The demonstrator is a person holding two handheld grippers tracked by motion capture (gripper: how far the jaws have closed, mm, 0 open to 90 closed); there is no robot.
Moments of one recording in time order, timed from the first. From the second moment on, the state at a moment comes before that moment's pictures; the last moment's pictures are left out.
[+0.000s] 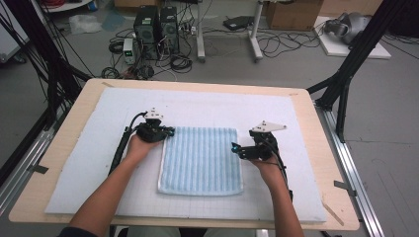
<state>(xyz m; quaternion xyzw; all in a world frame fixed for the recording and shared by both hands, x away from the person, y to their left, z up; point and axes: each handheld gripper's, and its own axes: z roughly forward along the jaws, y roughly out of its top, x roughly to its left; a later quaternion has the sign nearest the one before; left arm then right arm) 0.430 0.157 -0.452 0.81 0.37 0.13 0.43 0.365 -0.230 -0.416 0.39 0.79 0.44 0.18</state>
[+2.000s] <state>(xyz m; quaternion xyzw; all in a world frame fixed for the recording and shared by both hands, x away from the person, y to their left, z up) 0.373 0.186 -0.415 0.73 0.33 0.14 0.57 0.372 -0.221 -0.404 0.36 0.79 0.46 0.17</state>
